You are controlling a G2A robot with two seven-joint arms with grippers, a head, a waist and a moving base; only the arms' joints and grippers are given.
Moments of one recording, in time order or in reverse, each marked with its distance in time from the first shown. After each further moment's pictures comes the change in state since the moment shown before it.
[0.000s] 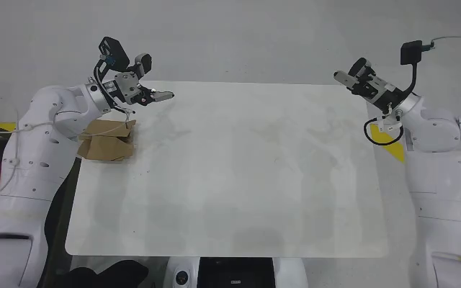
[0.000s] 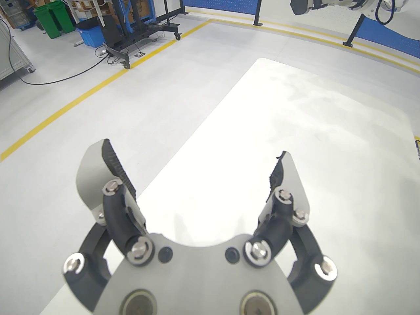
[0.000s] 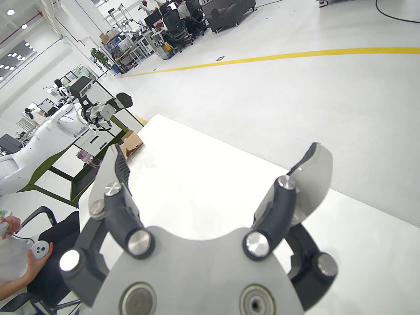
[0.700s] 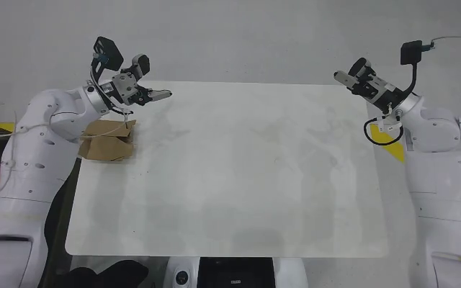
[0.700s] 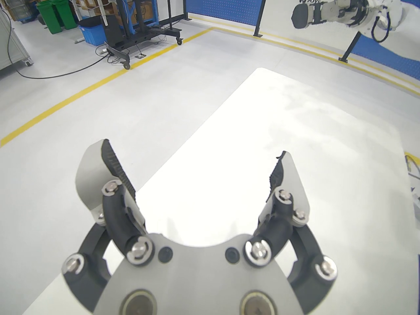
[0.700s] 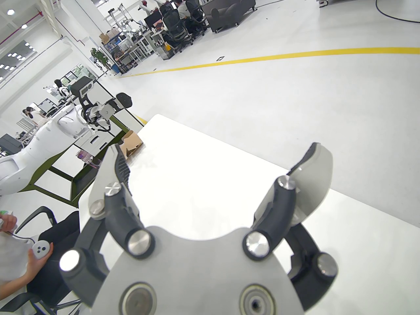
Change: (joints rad) left arm 0.021 0.003 -0.019 0.019 -0.203 -0.003 -0.109; right arm 0.000 0.000 0.000 0.000 0.000 0.000 0.000
